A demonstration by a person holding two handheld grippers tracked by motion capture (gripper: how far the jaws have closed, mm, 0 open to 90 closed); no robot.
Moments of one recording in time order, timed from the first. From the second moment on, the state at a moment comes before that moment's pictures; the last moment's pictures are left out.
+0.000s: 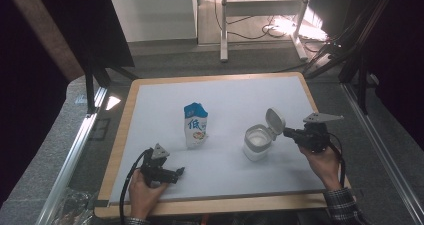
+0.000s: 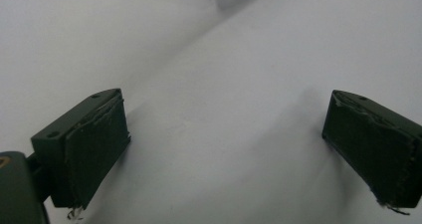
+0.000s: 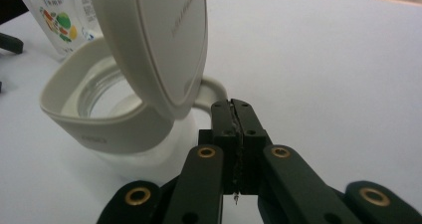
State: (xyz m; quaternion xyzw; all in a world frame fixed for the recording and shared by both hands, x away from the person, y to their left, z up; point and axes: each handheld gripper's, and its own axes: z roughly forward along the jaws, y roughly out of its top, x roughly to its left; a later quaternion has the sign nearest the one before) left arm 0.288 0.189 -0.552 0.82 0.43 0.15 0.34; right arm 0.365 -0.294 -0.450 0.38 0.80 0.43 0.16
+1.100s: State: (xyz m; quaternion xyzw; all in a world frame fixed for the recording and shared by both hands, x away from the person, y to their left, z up) left arm 0.288 0.189 -0.553 0.82 0.43 0.15 0.35; right arm 0.375 -0.269 -0.417 0.34 0.81 0.46 0.13
